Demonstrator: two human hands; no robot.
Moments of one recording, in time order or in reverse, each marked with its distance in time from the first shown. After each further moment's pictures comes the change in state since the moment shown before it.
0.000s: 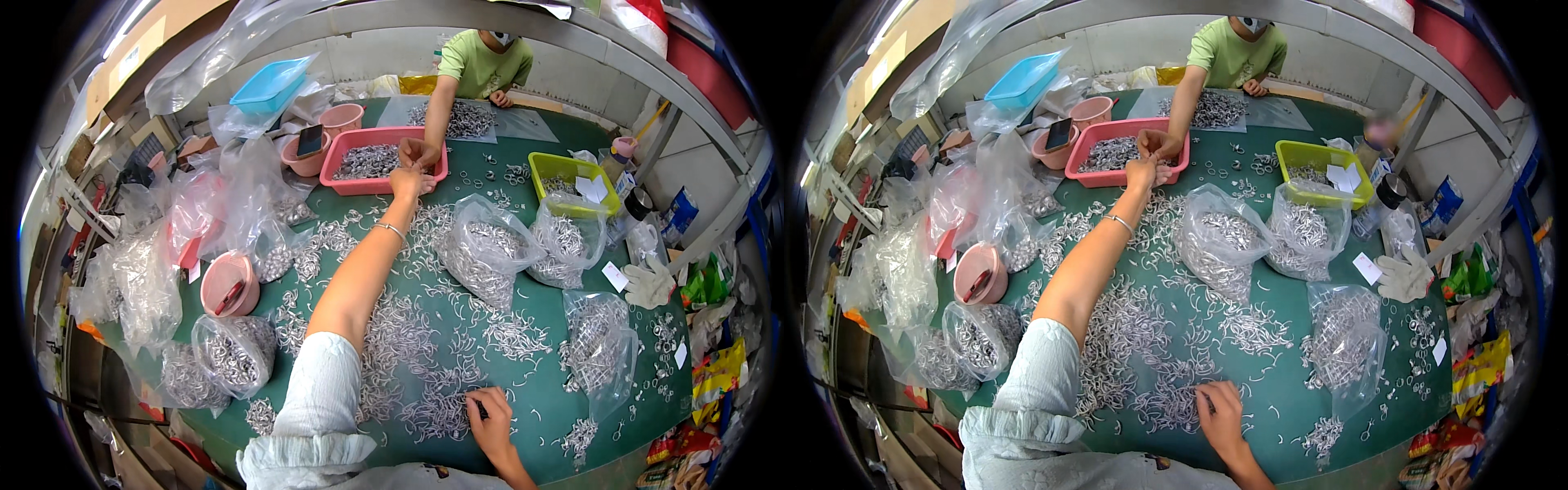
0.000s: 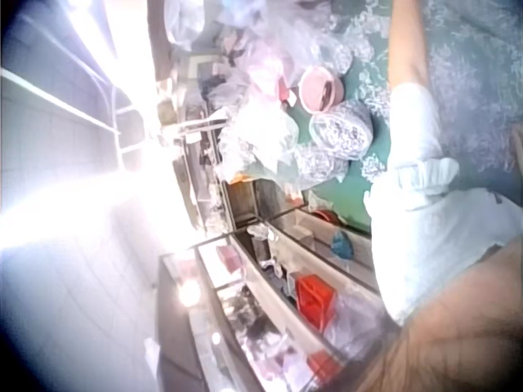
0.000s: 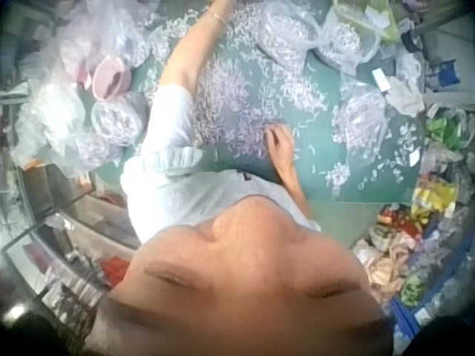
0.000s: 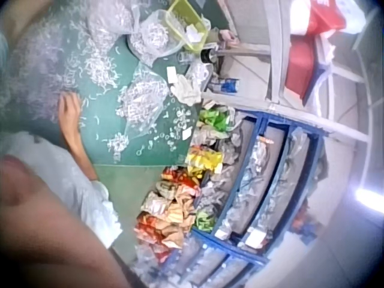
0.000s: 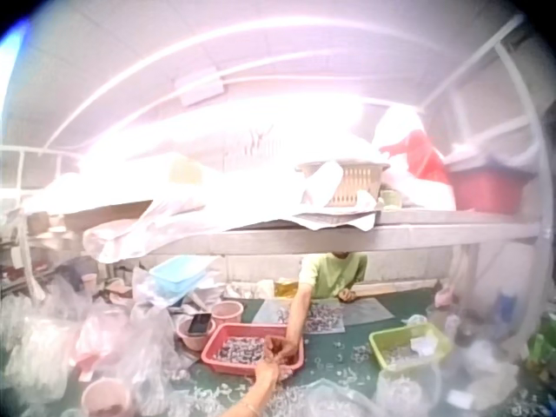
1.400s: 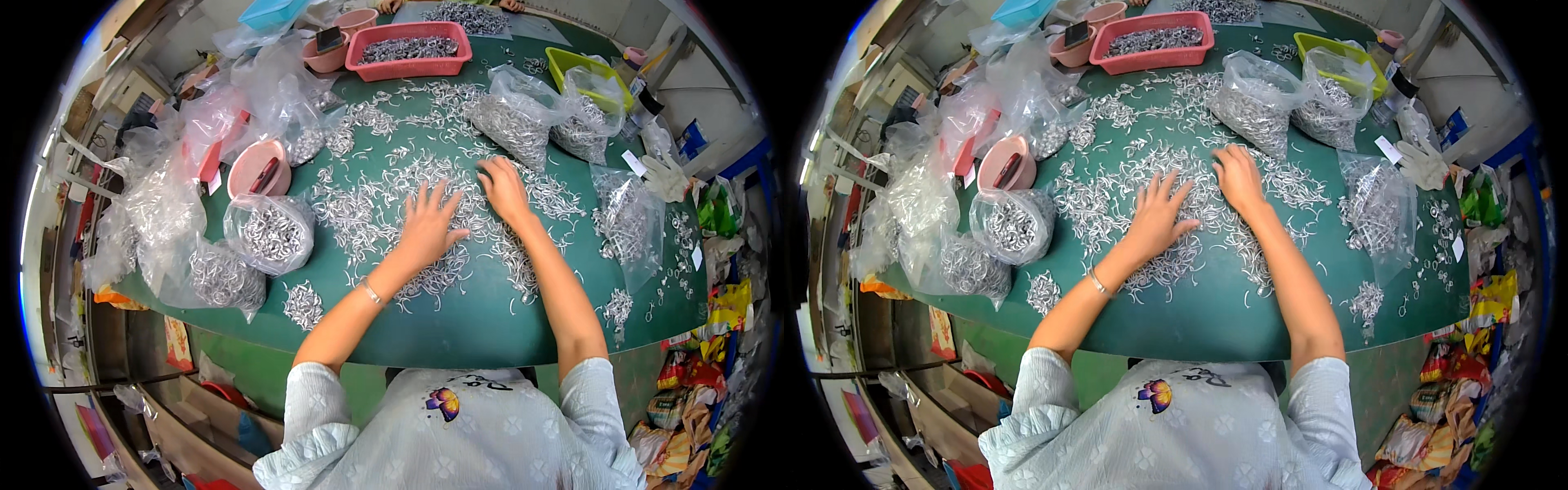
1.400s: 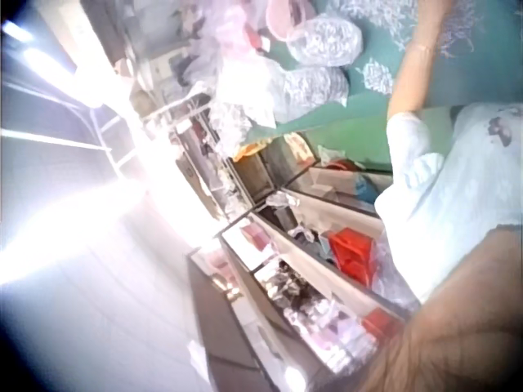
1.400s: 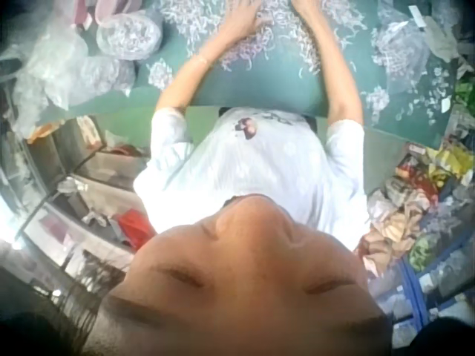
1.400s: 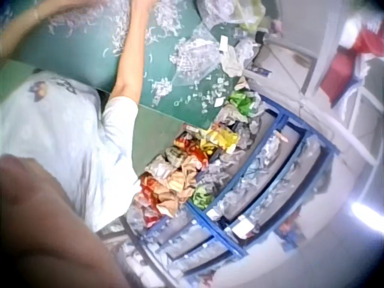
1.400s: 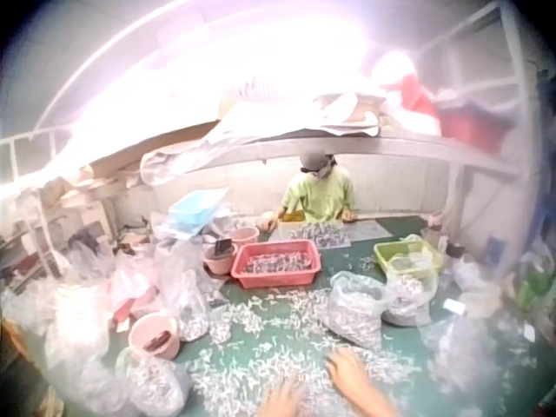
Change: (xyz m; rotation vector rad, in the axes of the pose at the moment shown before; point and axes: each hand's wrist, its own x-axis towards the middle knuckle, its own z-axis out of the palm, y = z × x) left_hand -0.350 -0.045 -0.136 1.254 -0.412 0.628; right_hand 0.126 0.037 0.071 -0.389 -0.068 -0.252
